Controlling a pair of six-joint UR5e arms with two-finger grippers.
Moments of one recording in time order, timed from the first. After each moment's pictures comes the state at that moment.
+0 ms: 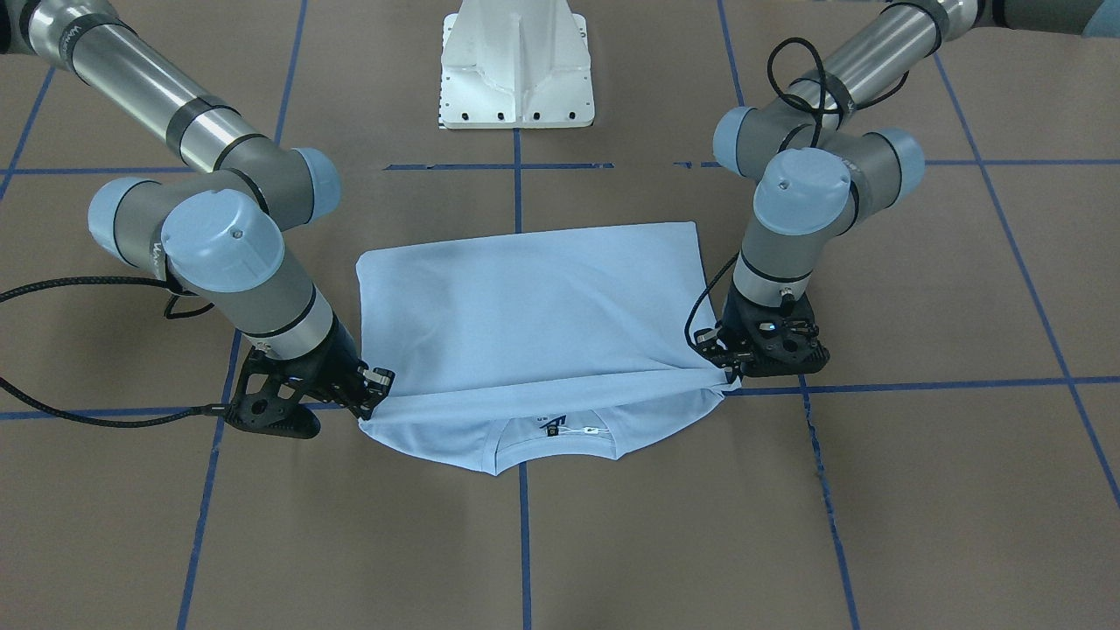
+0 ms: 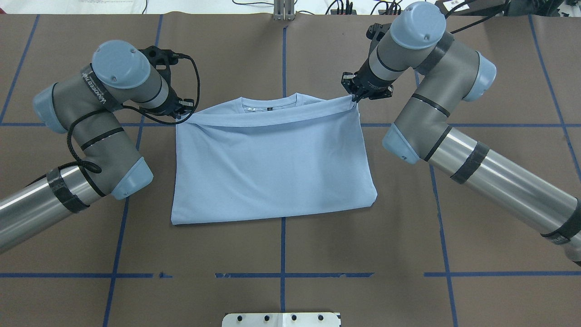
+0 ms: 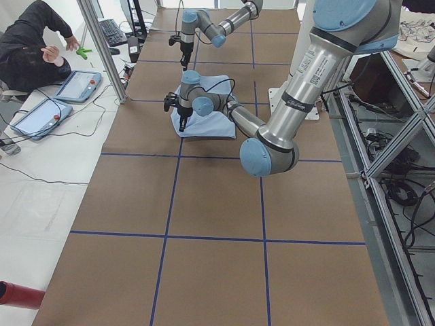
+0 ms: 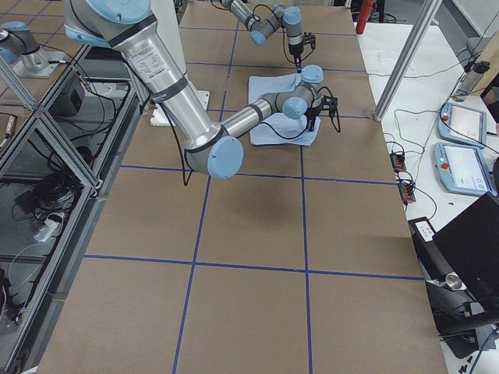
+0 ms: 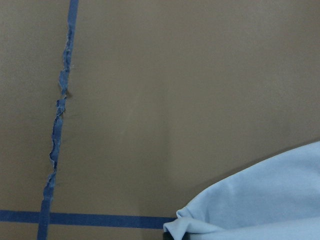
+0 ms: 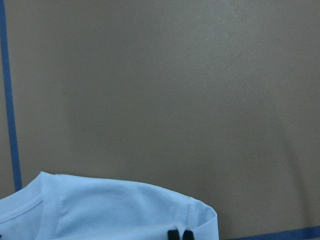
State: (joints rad) left arm -0.77 -2.13 -1.51 -1.83 -1.85 -1.05; right arm 0.82 -0.89 1.37 -1.21 2.03 1.25
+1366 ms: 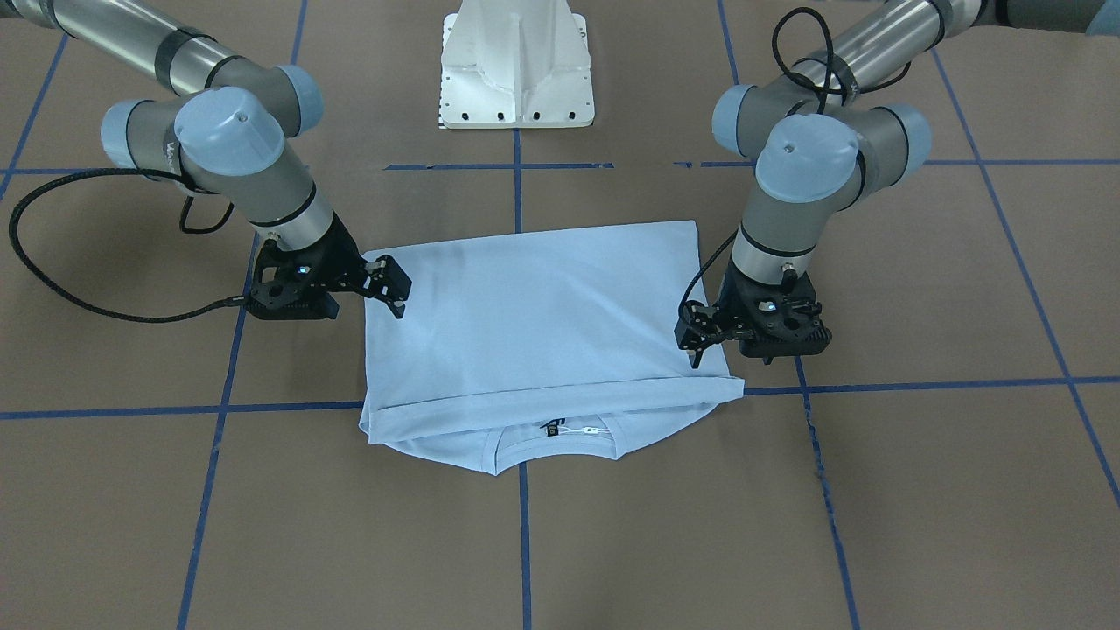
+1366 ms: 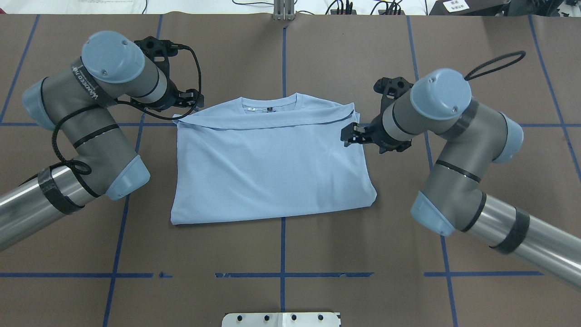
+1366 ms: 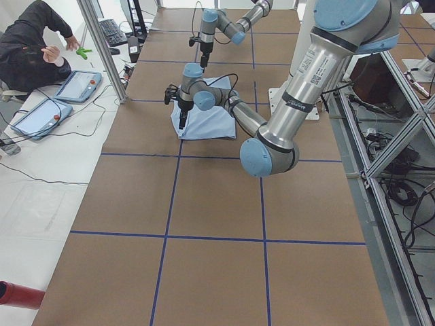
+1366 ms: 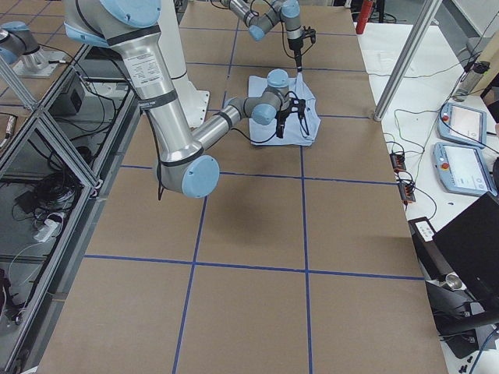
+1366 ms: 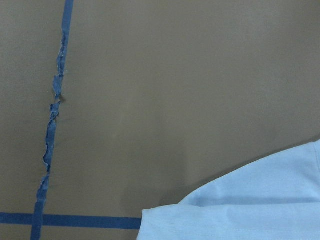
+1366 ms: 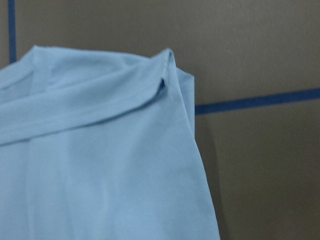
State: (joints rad) left arm -0.77 -2.12 -1.61 -1.79 -1.84 -1.06; right arm 0.65 -1.17 1.72 -1.22 1.96 1.30
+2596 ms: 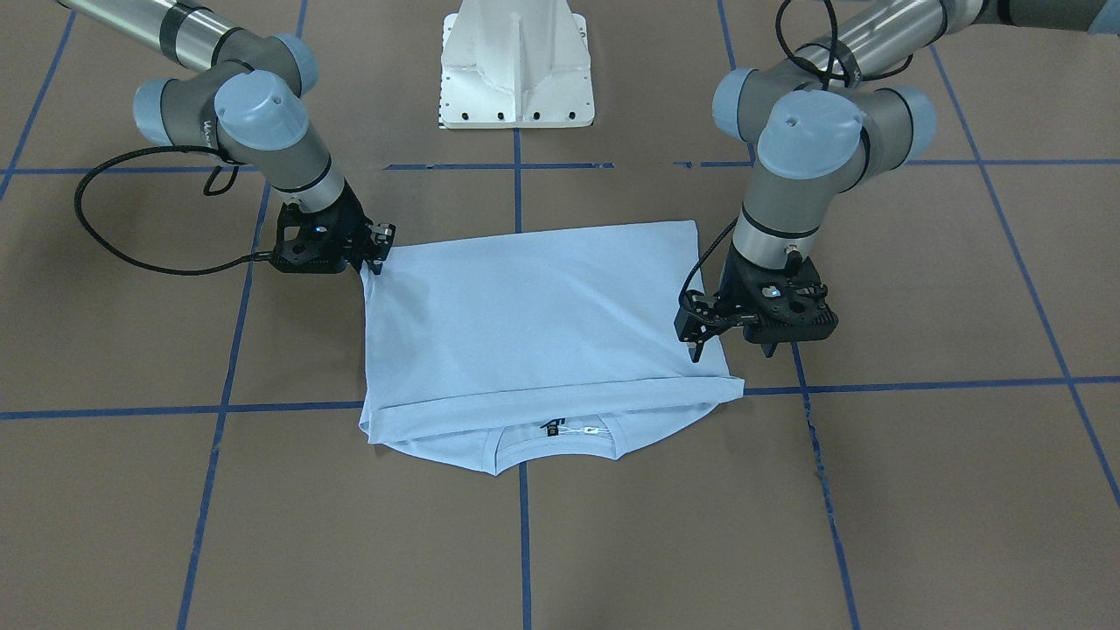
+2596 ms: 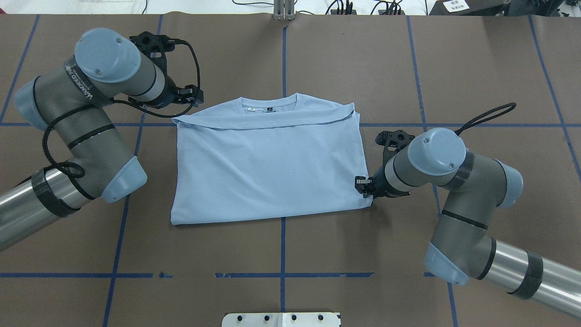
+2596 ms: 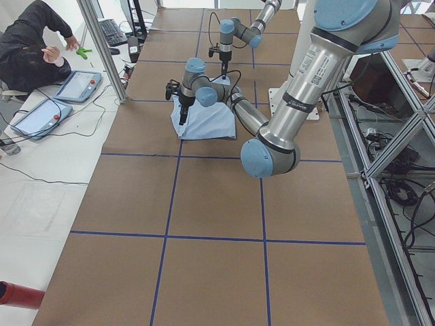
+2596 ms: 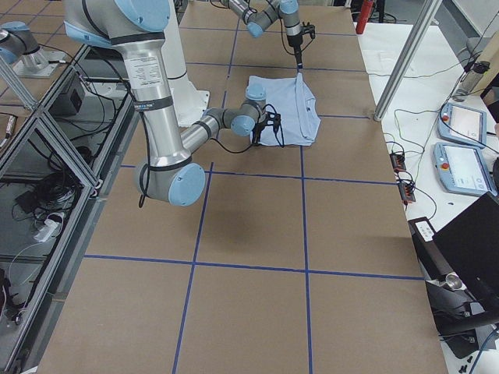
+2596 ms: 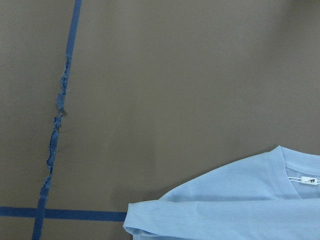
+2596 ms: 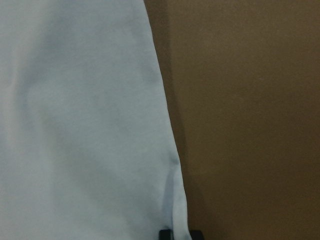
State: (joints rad) left arm -0.77 -2.11 -1.64 -1.78 -1.82 -1.09; right arm 0.53 -1.26 1.75 -1.23 1.94 1.34
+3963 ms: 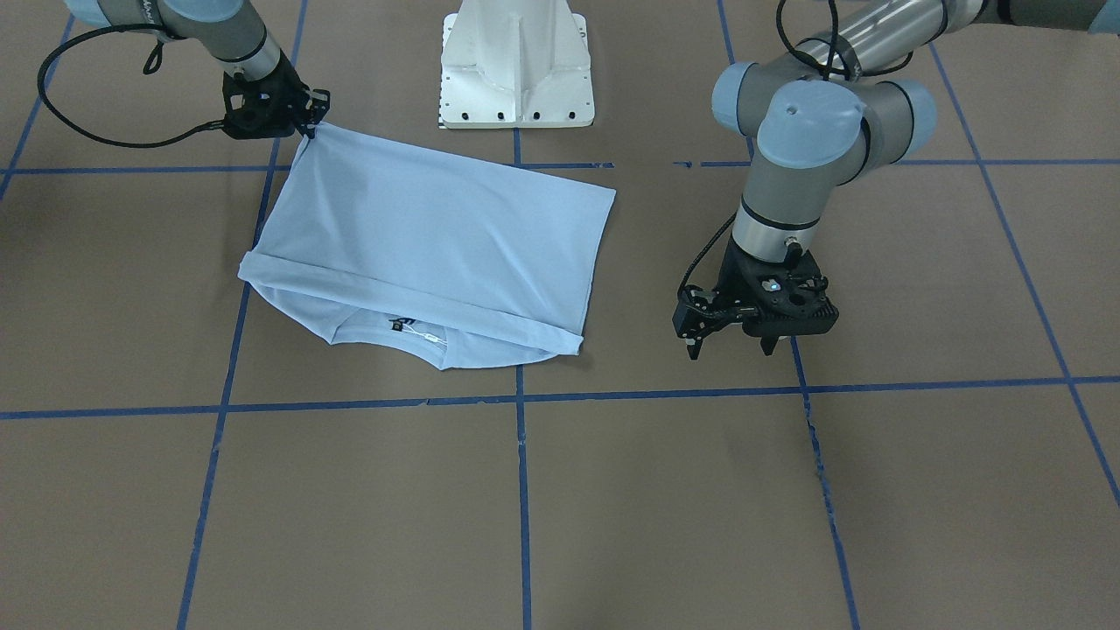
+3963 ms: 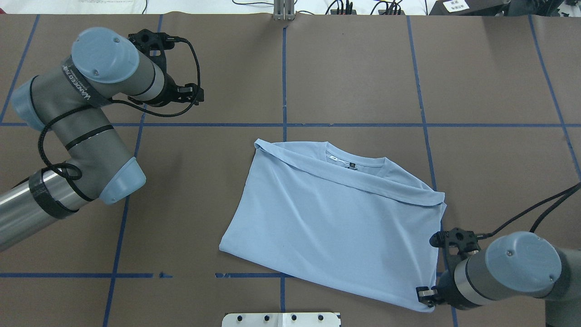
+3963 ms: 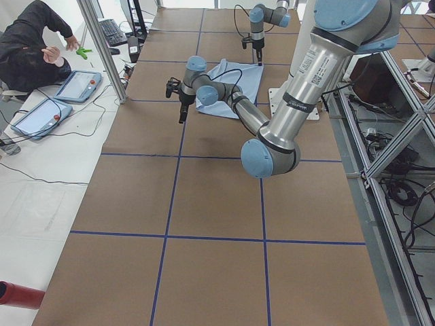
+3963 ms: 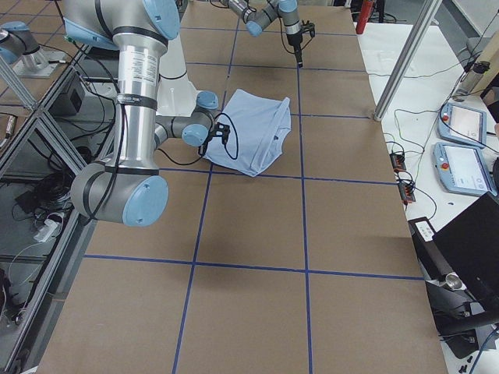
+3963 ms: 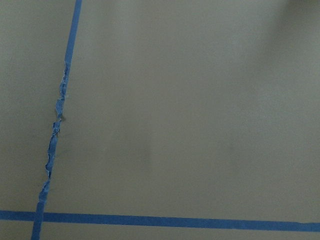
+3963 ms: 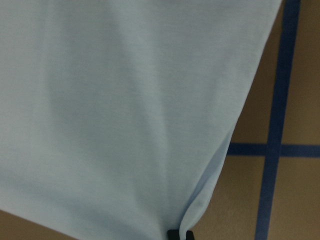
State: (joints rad) left arm -0.77 -2.11 -1.67 -1.78 -1.81 -1.09; right arm 0.20 -1.73 2.16 -1.22 1.93 1.42
